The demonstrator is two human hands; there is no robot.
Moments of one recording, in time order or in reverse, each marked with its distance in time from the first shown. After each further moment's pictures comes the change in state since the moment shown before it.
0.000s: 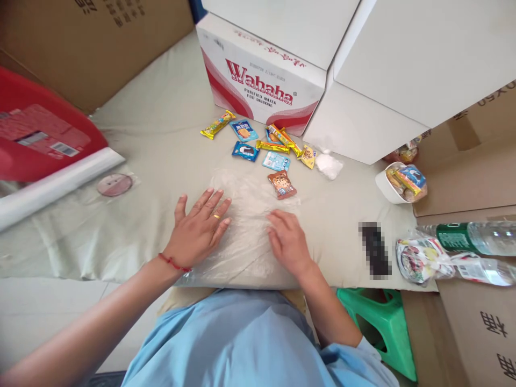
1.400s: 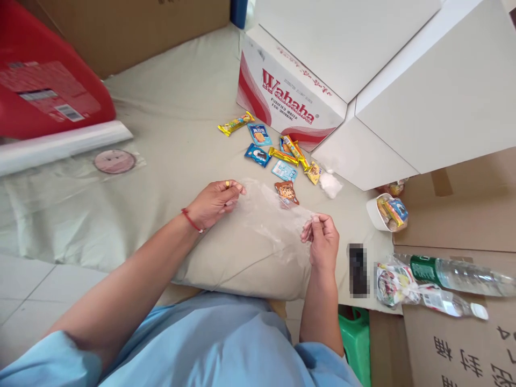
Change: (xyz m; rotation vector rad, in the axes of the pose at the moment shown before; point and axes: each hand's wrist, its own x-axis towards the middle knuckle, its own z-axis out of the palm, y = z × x) left_hand 0.077 -0.001 0.008 -1.652 -0.087 -0.581; right_hand 0.032 0.016 -0.045 0.682 0.388 0.575
